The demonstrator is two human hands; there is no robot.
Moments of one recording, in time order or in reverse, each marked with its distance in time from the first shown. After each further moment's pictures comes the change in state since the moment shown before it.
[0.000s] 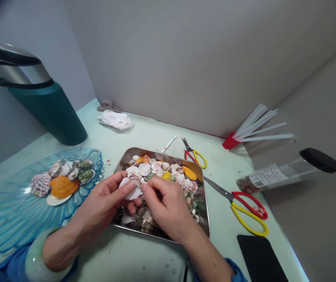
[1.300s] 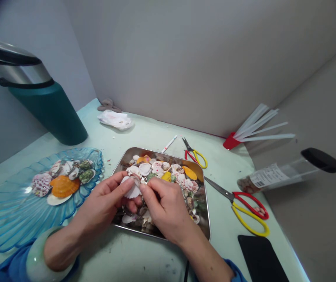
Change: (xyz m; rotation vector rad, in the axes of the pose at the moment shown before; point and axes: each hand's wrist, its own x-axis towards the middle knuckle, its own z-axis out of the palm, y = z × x) left_hand 0.002 -0.005 -0.002 -0.022 -0.019 0.030; right_hand -0.002 0.001 0.004 -0.026 0.047 -0.063
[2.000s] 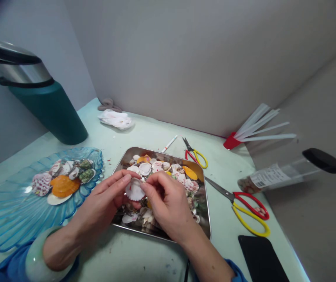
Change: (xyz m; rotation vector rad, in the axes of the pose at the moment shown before) left_hand -0.001 0.001 0.002 -0.066 0.053 0.022; right_hand 0.001 0.003 0.000 0.057 0.116 0.011
